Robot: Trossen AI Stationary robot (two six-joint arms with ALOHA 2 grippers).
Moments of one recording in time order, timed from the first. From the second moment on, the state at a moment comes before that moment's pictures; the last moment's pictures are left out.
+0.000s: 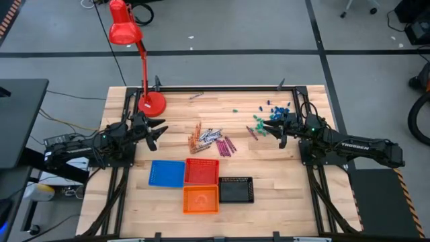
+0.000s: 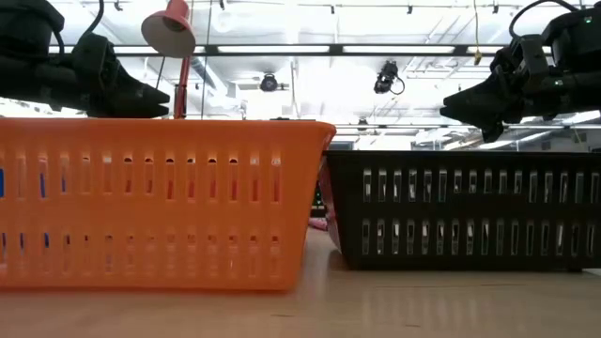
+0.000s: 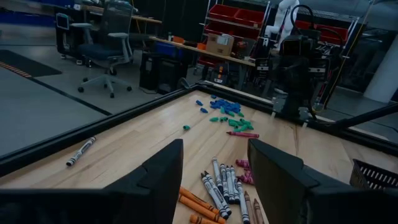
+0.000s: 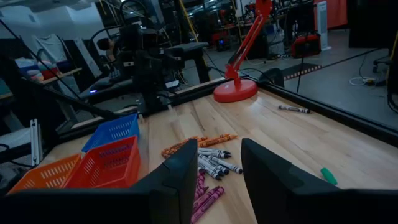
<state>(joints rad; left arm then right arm) 0.18 0.03 0.02 0.00 -0.23 -0.22 -0.39 0.33 0.01 0.30 -0.17 0.23</state>
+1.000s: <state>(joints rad) 0.18 0.03 0.02 0.26 -0.24 -0.22 -0.39 0.33 0.01 0.30 -0.17 0.23</state>
